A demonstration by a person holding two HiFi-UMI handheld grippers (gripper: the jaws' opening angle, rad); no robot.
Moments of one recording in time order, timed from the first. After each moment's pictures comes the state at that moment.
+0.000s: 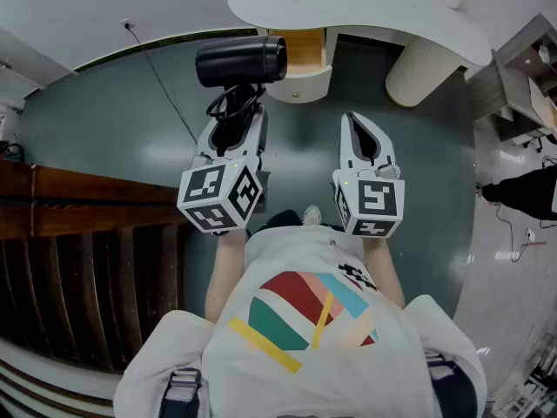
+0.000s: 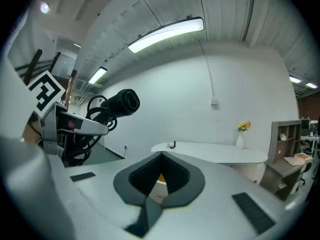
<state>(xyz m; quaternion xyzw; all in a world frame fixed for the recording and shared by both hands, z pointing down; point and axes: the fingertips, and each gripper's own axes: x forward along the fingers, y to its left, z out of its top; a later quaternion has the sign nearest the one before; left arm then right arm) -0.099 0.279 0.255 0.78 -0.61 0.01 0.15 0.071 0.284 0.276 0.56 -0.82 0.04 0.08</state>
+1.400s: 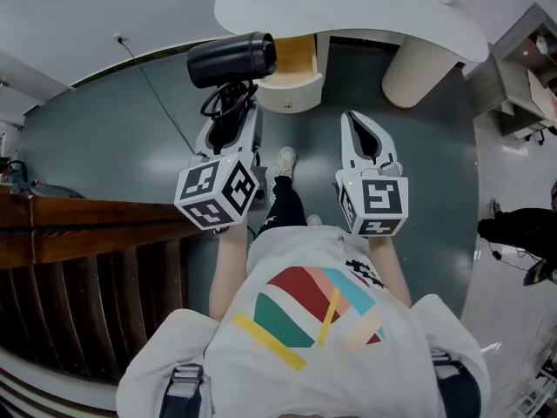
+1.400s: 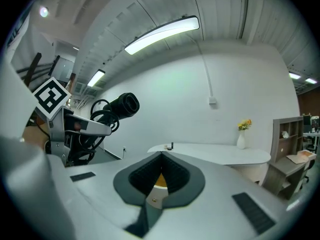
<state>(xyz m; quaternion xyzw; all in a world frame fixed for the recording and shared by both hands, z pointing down) -0.083 0.228 0.261 0.78 -0.61 0.00 0.16 0.095 0.245 0.282 0.56 -0.83 0.04 0.07</state>
